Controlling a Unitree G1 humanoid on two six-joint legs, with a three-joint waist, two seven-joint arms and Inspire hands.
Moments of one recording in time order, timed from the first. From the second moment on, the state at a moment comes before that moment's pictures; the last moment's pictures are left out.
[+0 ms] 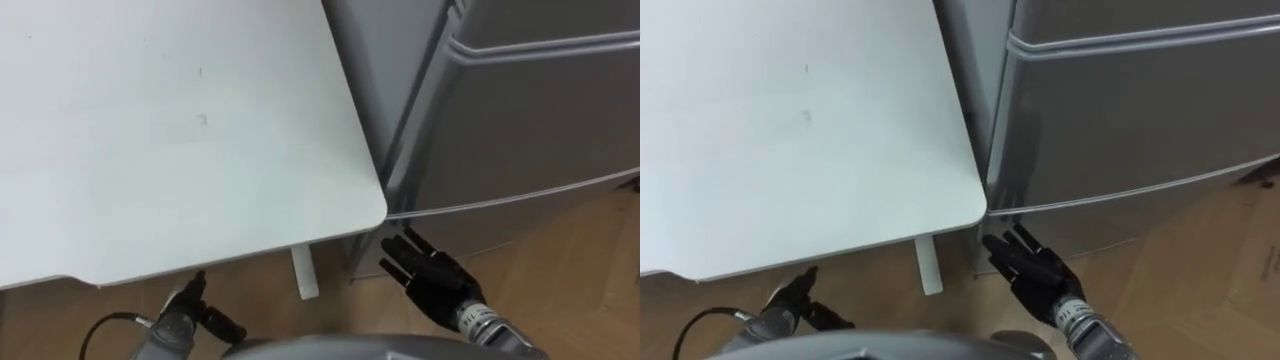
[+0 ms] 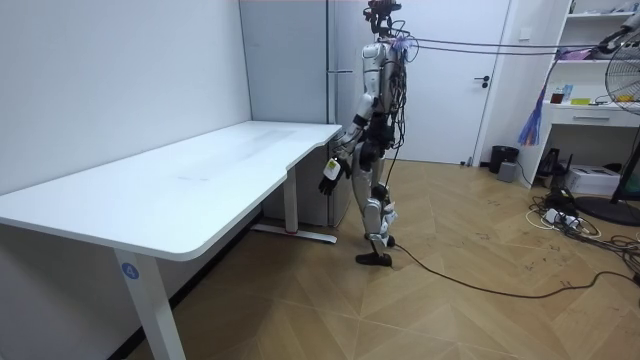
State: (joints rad) left arm 0.09 0.21 -0.10 1.01 0.31 0.06 0.07; right arm 0.16 -0.25 0.25 0.89 1.07 0.06 0.49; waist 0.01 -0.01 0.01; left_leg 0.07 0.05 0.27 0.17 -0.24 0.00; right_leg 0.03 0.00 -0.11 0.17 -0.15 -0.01
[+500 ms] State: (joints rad) left arm 0.12 0.20 -0.07 1.02 0.23 0.05 0.10; right arm 0.11 -0.25 0.23 1.03 0.91 0.07 0.47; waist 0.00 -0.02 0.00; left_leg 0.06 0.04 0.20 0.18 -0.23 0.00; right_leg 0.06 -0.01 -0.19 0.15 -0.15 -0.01
